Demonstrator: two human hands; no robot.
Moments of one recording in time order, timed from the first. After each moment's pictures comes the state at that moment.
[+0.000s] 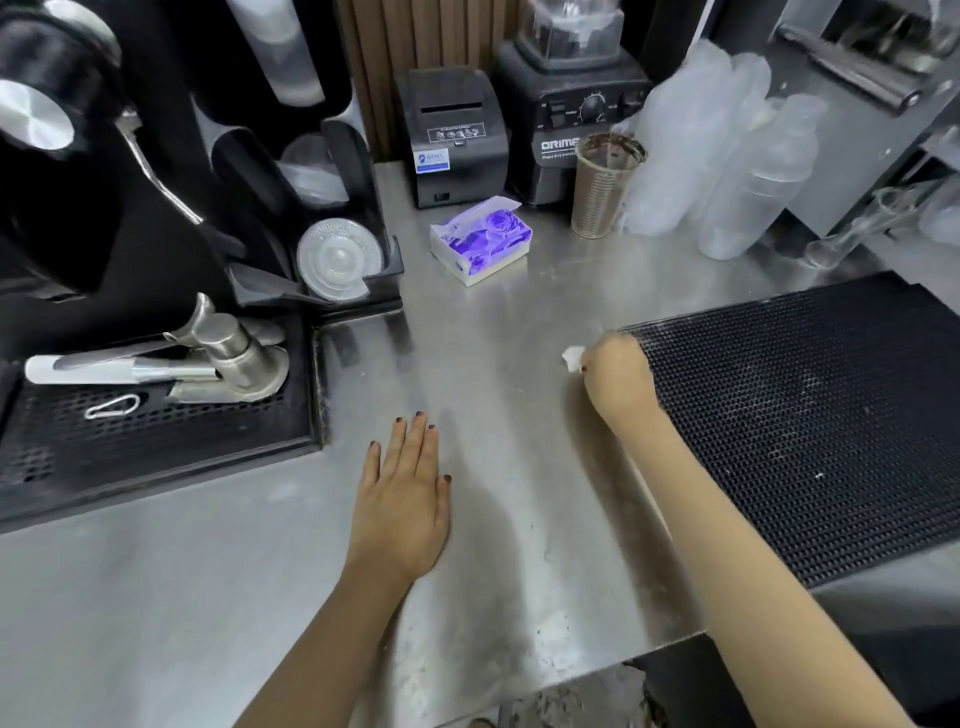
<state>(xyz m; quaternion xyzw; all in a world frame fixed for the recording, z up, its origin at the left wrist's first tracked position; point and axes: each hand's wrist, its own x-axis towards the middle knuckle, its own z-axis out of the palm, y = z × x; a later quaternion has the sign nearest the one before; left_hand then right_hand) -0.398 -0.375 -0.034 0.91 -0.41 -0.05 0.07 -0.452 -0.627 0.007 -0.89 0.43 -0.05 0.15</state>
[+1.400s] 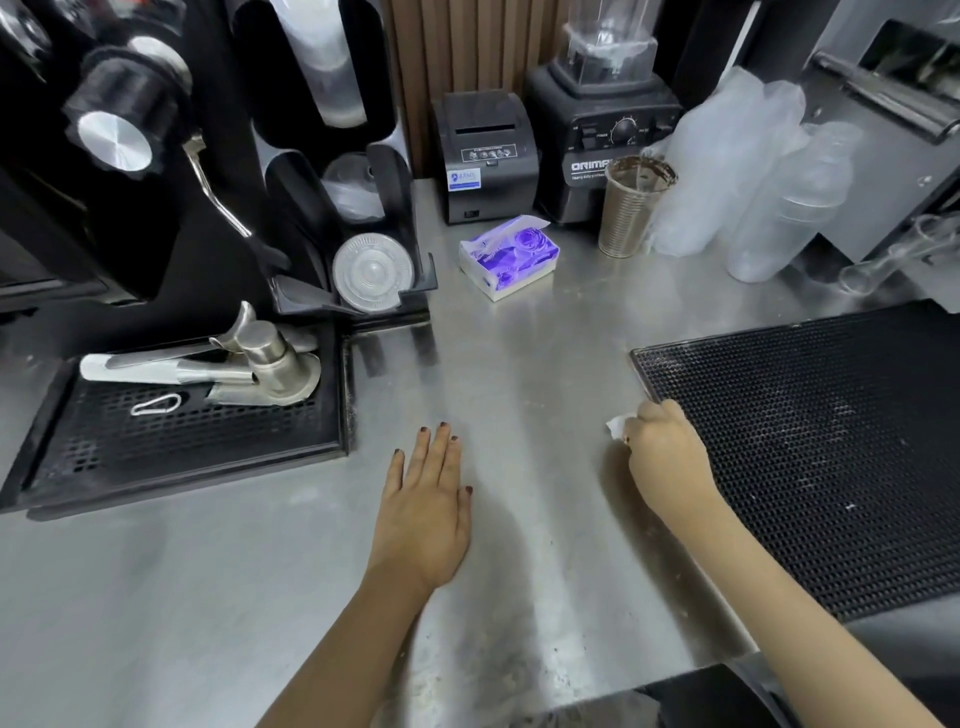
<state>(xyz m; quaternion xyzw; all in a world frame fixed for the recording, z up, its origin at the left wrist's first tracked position) -0.398 -0.375 -0.035 0.91 -0.40 -0.07 0.06 -0.515 -0.600 -0.008 -0.96 0.26 -0.07 0.02</state>
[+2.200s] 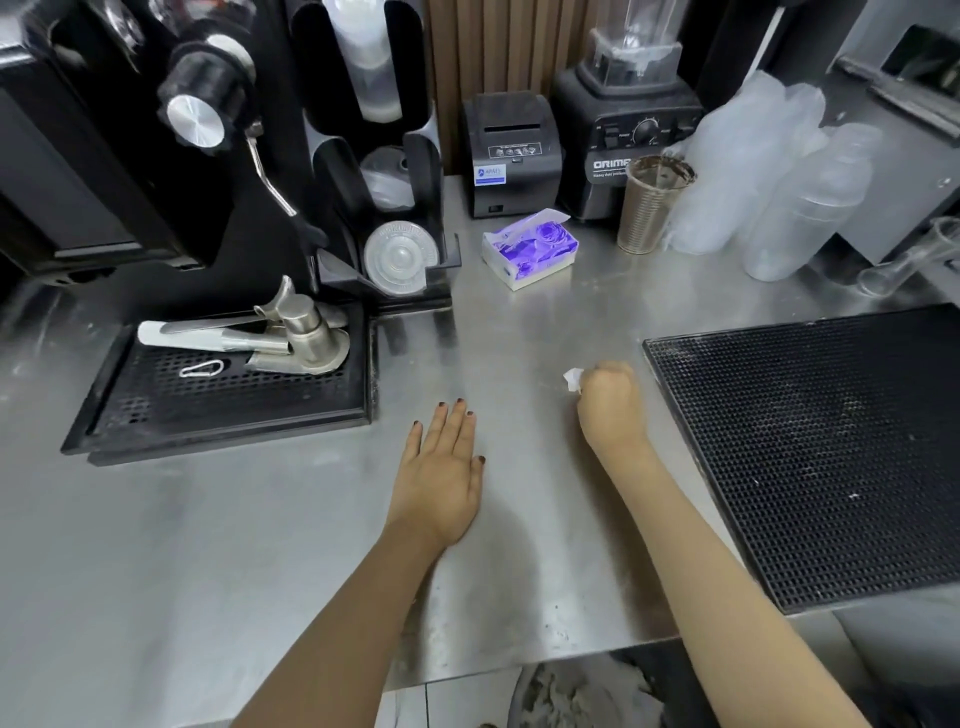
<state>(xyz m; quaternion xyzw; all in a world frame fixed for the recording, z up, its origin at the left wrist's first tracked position) -0.398 -0.375 -0.032 0.91 -0.39 -0.06 0.06 -0.453 -0.568 0.007 -0.93 0.32 -0.12 0.15</state>
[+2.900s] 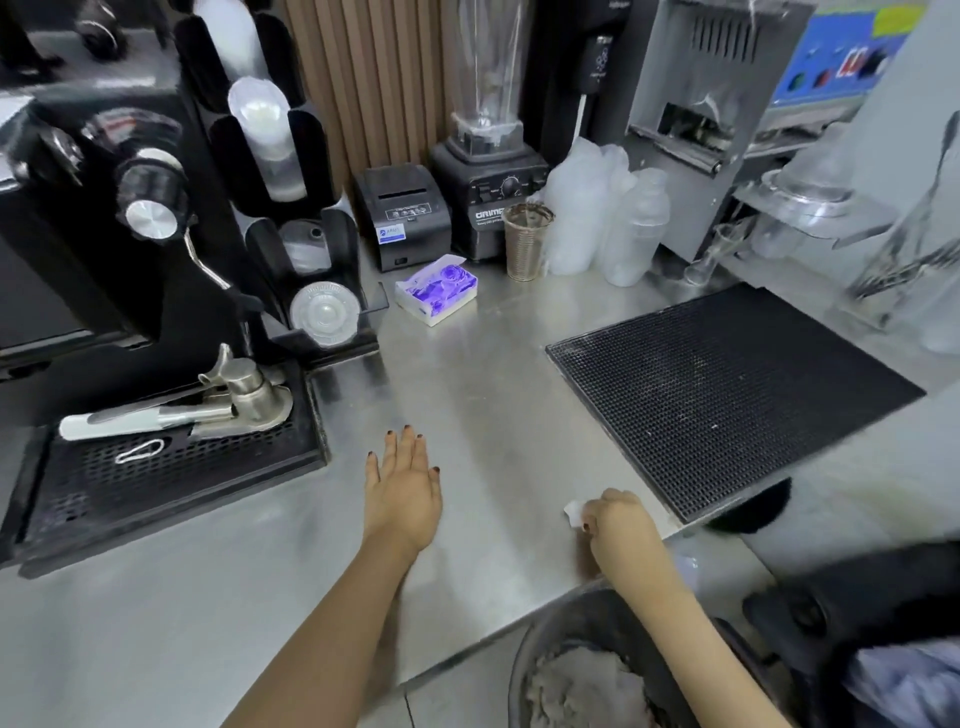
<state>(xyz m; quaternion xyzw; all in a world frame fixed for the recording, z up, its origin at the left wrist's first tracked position) -0.400 -0.373 -0.027 0.91 -0.40 -0.08 0.07 -0.609 -0.490 -0.009 -0.92 0.37 -0.08 0.07</state>
